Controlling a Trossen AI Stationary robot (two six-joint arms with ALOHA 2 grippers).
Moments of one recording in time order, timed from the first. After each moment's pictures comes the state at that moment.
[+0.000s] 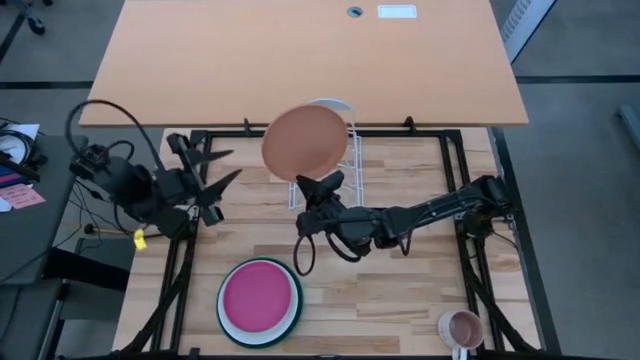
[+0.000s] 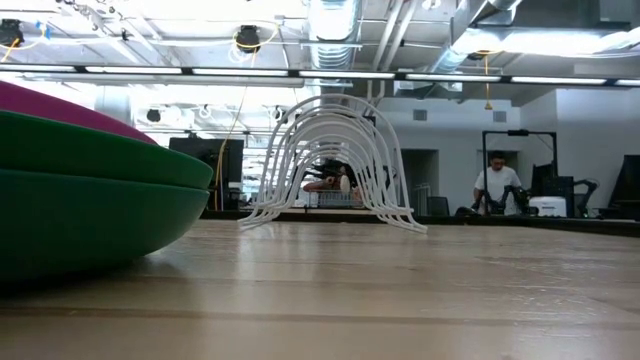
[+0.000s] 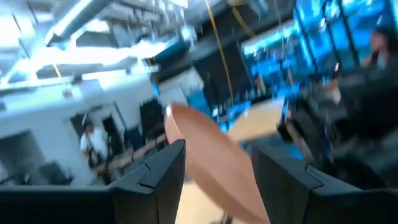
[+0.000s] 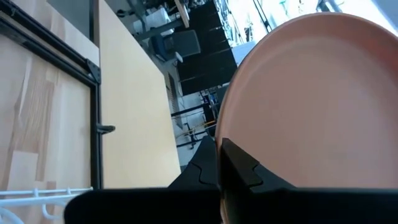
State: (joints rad) left arm -0.54 0.85 1.11 0.25 -0.89 0.76; right arm 0.28 1.85 1.63 0.27 1.13 -1.24
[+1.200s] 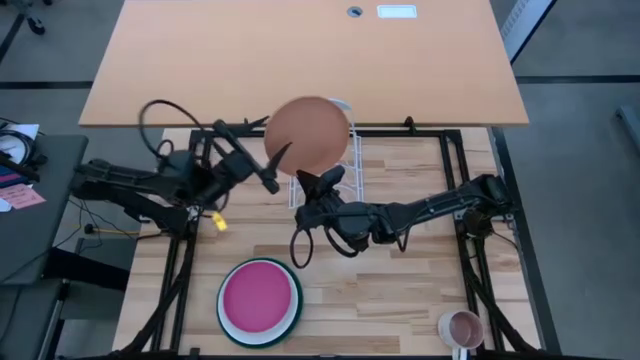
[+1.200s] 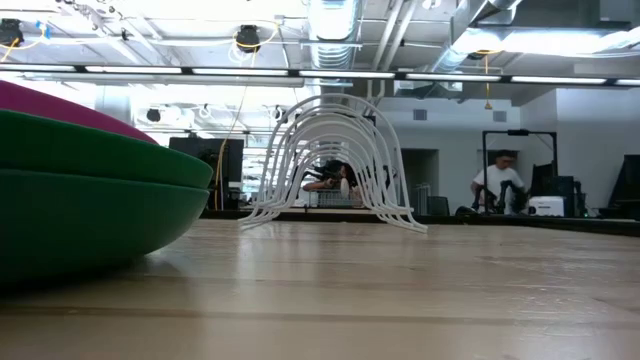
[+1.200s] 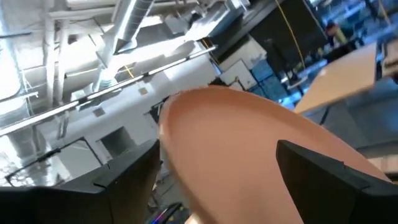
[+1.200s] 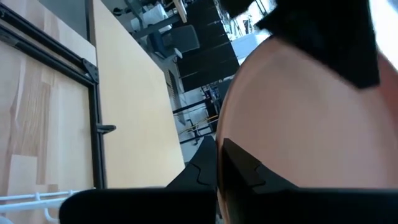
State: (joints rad) left arm -0.14 1.14 1.12 0.50 -0.81 0.93; right arm 0.26 1.85 1.63 0.26 1.12 -1.17
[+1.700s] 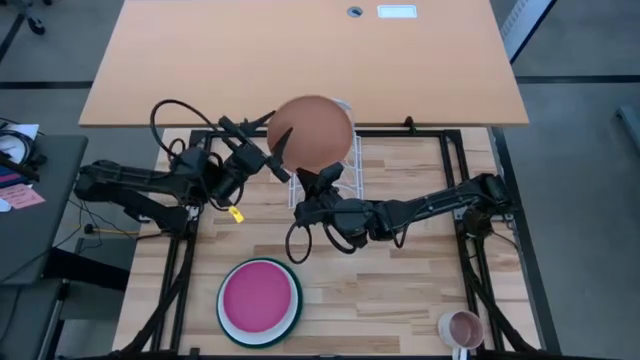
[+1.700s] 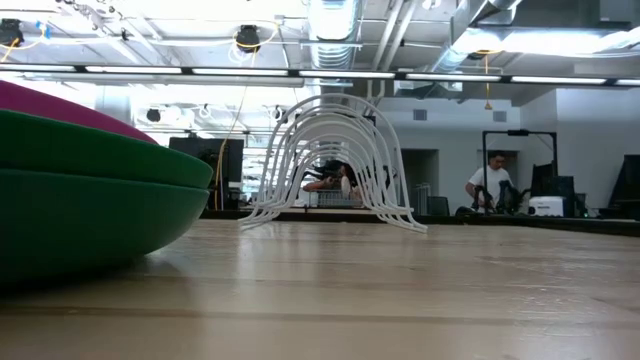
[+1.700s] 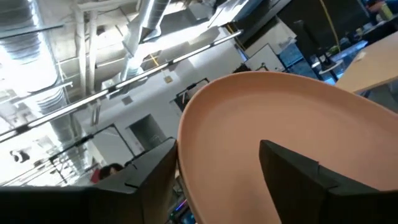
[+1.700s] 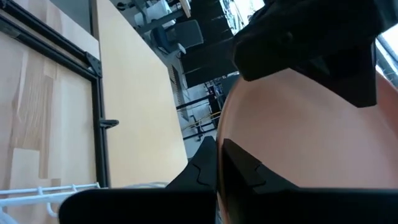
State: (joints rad) left arm -0.09 1.20 1.12 0.60 -0.87 0.99; right arm 0.25 1.85 1.63 0.21 1.11 -1.15
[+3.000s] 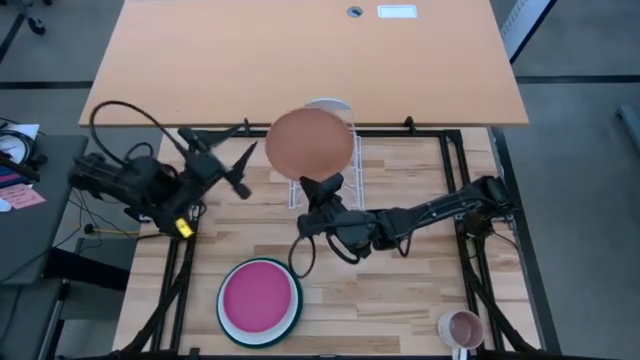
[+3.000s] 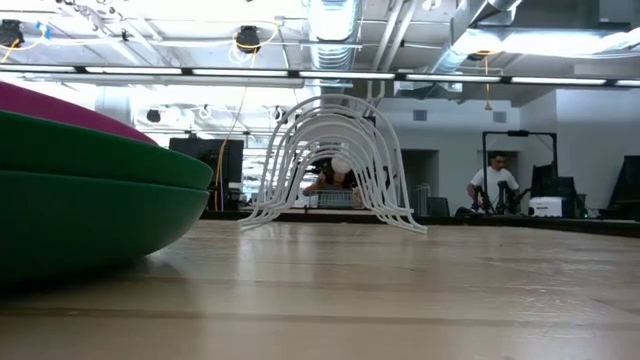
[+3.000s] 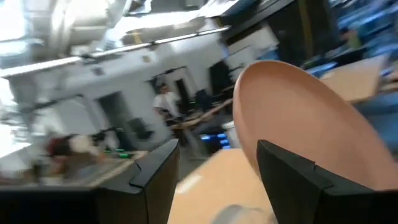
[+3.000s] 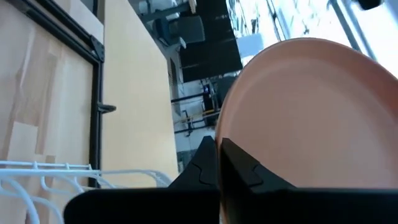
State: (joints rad) left arm -0.39 0.95 1.12 0.34 -1.10 0.77; right arm 0.31 1.85 1.65 0.18 1.18 -1.28
